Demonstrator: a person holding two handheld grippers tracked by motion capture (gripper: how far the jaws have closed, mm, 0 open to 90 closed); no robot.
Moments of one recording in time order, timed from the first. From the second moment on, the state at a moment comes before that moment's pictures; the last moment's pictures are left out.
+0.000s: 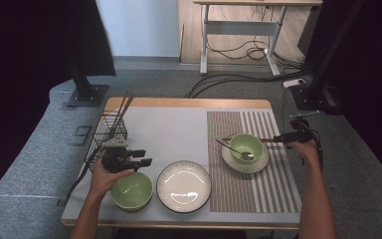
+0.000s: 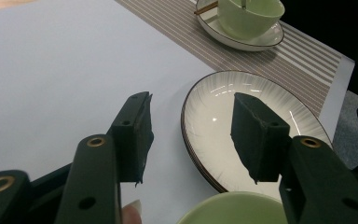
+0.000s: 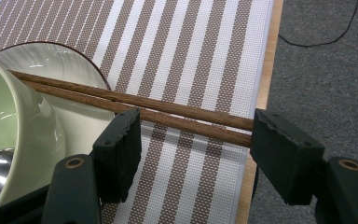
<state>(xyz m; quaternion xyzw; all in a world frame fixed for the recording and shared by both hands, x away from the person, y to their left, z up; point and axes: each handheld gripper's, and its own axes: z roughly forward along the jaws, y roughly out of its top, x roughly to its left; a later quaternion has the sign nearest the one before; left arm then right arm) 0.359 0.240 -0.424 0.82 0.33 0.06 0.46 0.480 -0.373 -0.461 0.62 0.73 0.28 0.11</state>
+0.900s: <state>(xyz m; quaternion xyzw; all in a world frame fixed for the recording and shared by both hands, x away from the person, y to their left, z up) 0.360 0.240 -0.425 0.82 0.33 0.06 0.46 0.481 -0.382 -0.469 0.63 0.72 0.28 0.10</state>
